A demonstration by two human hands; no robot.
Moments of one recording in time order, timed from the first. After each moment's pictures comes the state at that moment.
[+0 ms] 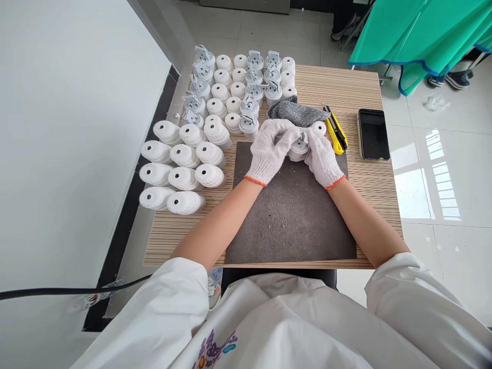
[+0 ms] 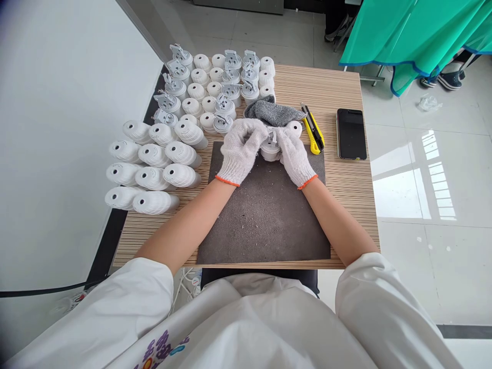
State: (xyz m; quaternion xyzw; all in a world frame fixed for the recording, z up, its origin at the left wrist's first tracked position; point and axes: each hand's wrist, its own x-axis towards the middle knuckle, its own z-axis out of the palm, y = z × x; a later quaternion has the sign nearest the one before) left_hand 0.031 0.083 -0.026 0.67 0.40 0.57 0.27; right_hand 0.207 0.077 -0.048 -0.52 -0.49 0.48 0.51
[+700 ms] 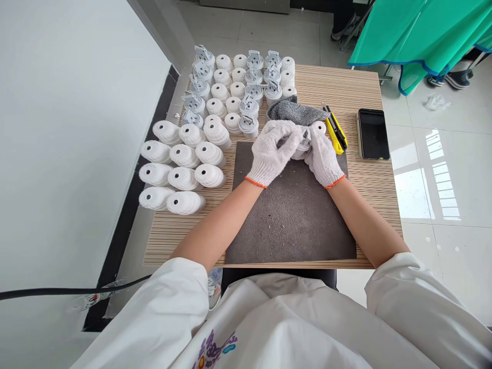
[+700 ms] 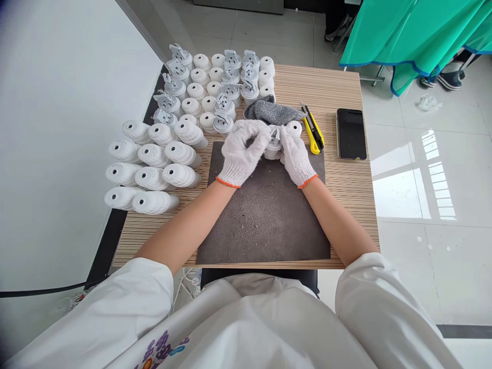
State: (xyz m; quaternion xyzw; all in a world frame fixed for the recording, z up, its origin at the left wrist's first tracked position) left_hand 0.032 0.076 -0.023 0.70 0.40 0.53 0.27; right_hand 0.224 0.093 -0.068 -0.50 -0.52 0.46 0.51
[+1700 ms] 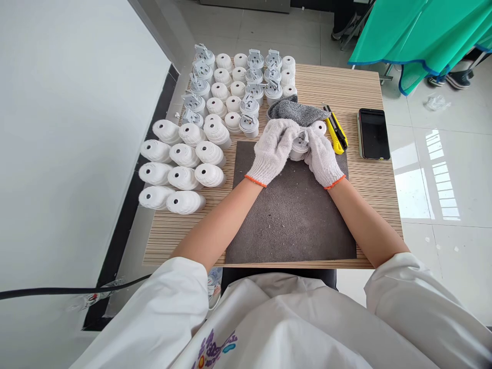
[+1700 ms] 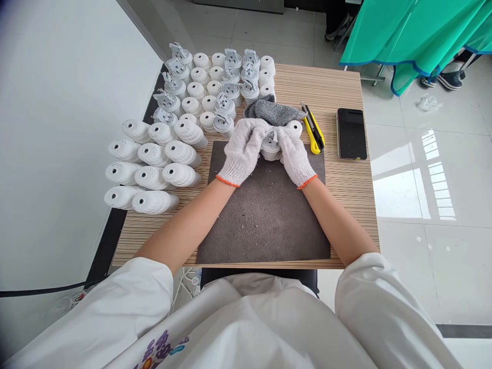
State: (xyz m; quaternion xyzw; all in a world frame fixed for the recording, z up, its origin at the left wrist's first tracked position) left_hand 0.034 0.083 -0.028 0.69 0.38 0.55 0.28; right_hand 0.209 0.078 -0.052 -0.52 -0.51 0.46 0.51
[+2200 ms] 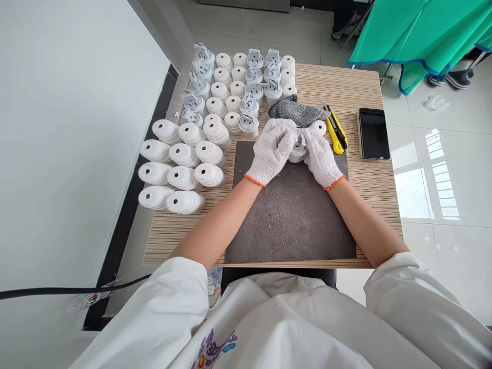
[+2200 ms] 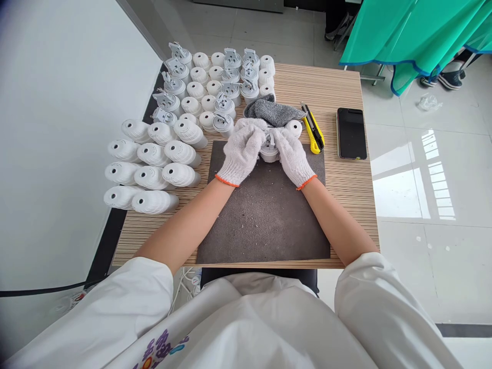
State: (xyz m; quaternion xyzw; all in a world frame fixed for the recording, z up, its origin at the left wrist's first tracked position) left_hand 0.030 0.092 -0.039 0.69 0.38 0.54 0.29; right_hand 0.206 0.071 -0.033 -0.49 -0.56 0.46 0.49
